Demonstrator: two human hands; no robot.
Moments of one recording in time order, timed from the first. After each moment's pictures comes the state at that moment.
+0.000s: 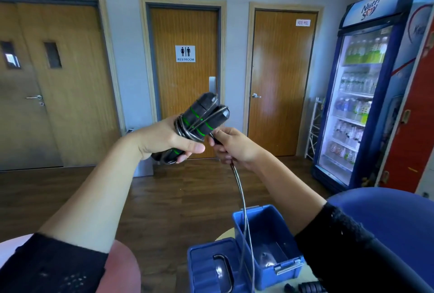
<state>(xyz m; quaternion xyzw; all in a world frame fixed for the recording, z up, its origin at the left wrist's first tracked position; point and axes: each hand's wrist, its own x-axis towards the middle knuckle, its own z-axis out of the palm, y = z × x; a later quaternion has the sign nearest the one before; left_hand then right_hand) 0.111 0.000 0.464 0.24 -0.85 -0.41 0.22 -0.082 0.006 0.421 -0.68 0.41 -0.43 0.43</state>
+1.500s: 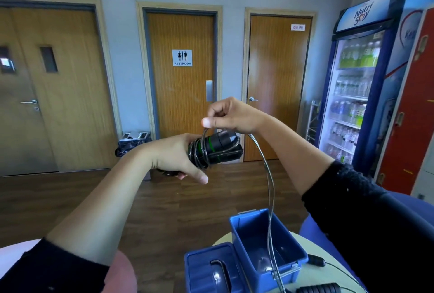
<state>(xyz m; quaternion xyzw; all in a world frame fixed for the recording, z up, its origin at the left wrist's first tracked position) 0.088 0.010 0.461 0.34 -0.89 -0.27 0.12 -0.101 0.008 0.493 -0.83 0.39 -0.34 0.21</state>
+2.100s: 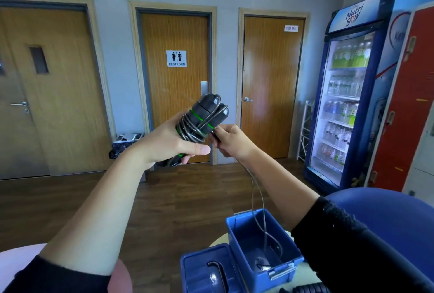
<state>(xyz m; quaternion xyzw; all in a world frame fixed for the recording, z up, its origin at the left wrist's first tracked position) 0.088 -0.001 0.462 0.25 -0.84 -0.36 0.30 -0.096 -0.002 0.430 -0.68 0.47 -0.47 0.30</state>
